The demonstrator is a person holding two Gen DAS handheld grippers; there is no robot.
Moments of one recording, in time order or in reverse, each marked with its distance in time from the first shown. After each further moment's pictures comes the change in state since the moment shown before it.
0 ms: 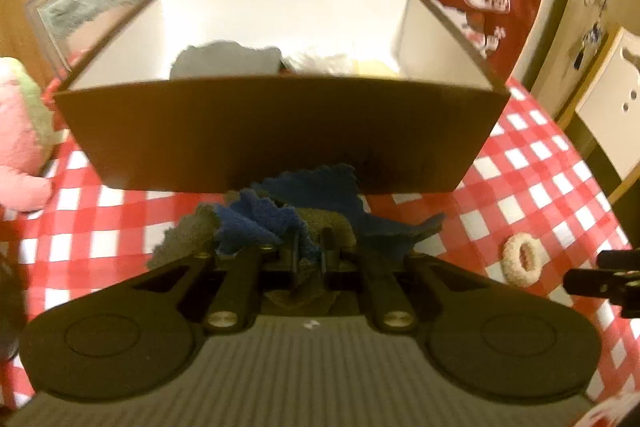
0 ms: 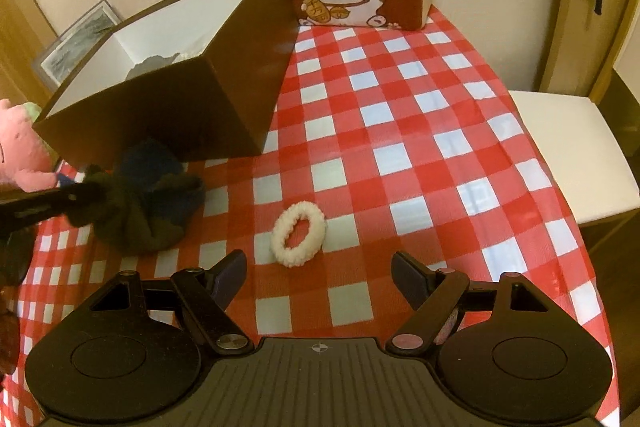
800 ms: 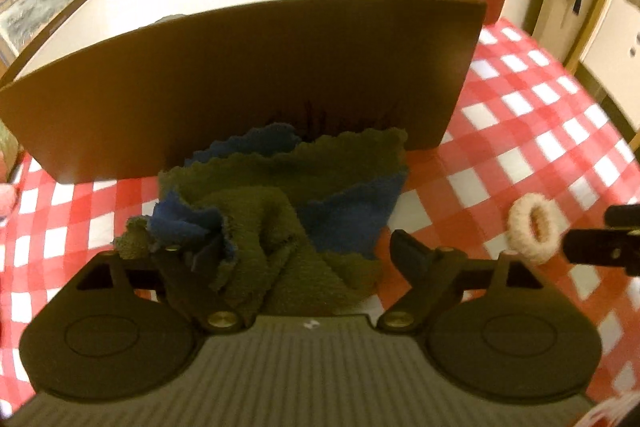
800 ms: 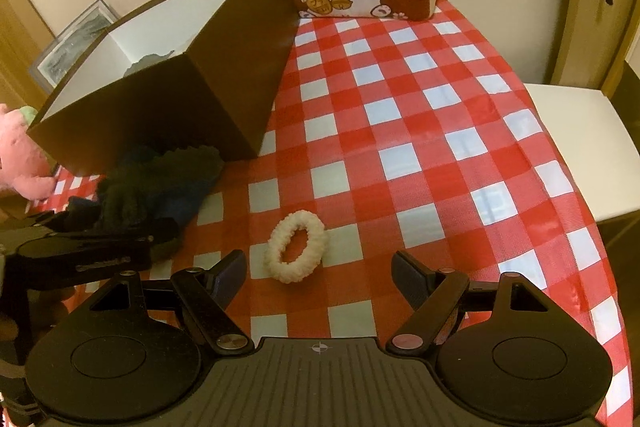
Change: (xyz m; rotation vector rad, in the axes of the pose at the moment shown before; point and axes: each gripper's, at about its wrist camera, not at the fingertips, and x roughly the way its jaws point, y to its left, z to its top) left arm 0.041 -0.049 -0.015 0.121 0.066 0.052; right arm 0.023 -0.004 0.007 0.010 0.021 0.027
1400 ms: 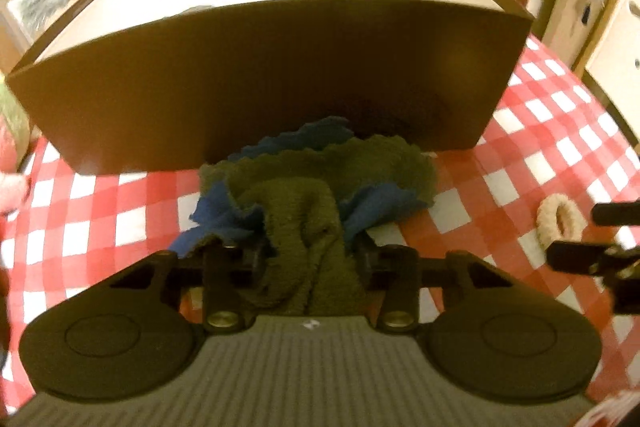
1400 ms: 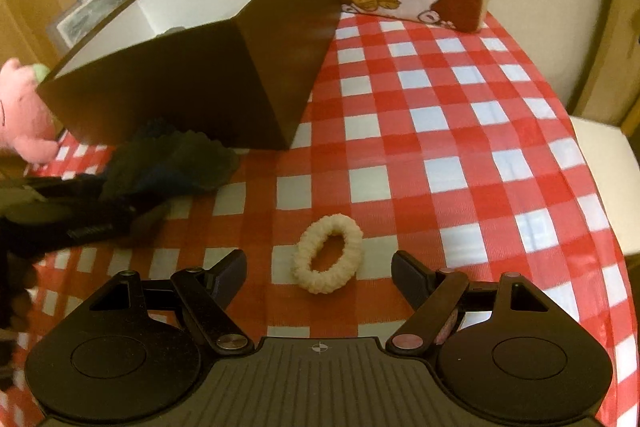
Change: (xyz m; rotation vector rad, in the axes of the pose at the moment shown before) left arm -0.003 0.041 -0.005 -0.064 0.001 -0.033; right arm 0.024 0.028 -0.004 -0.146 -0.009 -0.007
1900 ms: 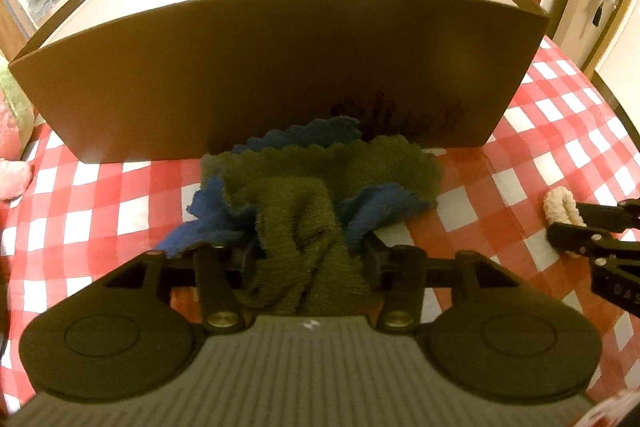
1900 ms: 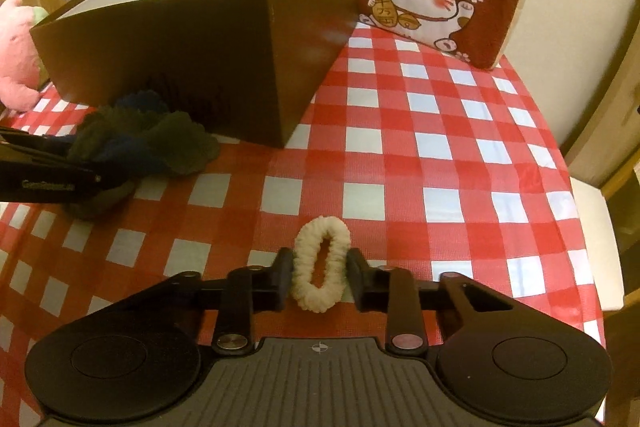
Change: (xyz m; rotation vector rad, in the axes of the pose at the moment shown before) left arm 0.007 -0.006 0.004 -0.007 0.031 0.025; right arm 0.014 0.007 -0.001 -0.175 -0.025 -0.090
